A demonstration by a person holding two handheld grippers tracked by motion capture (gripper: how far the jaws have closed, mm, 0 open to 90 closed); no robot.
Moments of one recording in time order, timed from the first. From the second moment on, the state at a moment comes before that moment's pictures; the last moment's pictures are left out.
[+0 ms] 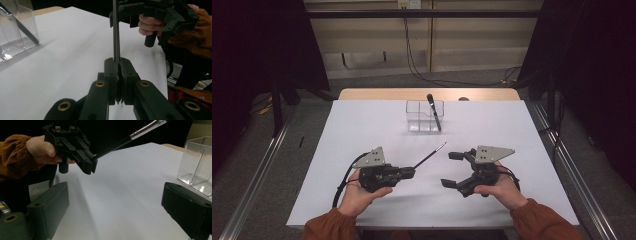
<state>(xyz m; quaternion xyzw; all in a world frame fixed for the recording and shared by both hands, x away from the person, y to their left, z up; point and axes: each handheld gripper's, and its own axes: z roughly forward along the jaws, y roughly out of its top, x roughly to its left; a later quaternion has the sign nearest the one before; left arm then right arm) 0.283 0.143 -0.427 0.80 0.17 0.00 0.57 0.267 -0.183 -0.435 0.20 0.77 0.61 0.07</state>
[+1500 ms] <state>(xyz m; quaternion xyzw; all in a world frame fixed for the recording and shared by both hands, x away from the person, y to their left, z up) 0.279 0.123 -0.438 0.81 0.15 -0.02 0.57 0.278 -0.176 -0.425 0.23 0.72 0.66 0.01</state>
